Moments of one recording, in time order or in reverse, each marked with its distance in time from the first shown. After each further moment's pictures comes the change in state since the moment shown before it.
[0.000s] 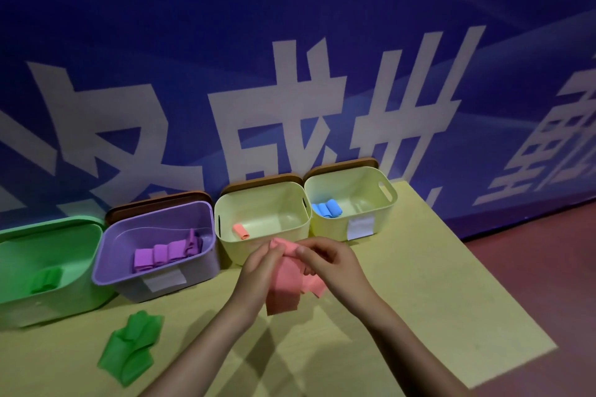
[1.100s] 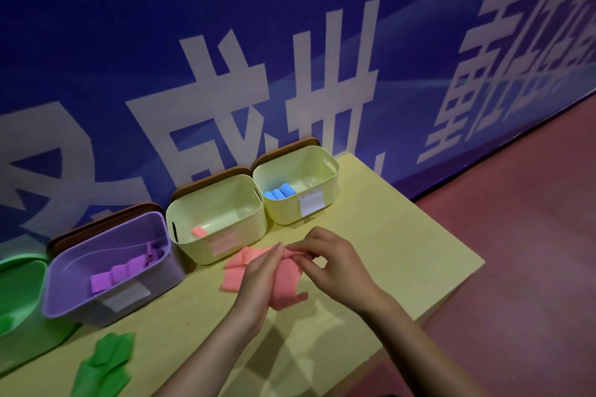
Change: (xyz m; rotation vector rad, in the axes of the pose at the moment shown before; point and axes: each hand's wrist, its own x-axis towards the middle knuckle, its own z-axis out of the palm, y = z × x) left_hand -0.049 -0.013 0.067 -0.117 -0.203 -0.199; right_hand -0.076 0.025 -0.056 -0.465 0.197 -0.291
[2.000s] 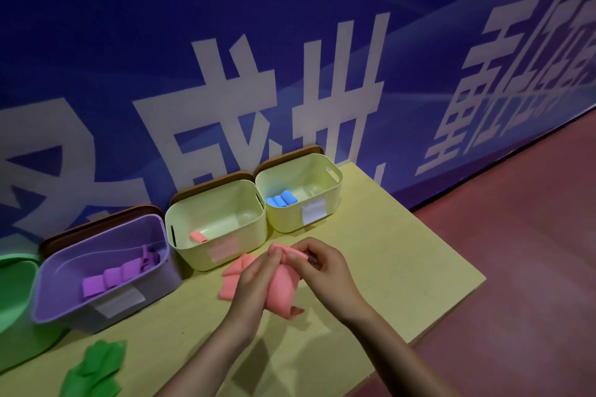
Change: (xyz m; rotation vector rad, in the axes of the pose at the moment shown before) left_hand -0.001 0.010 -0.015 0.075 -0.077 0.091; right_hand 0.011 -0.020 0.023 0.396 0.035 0.304
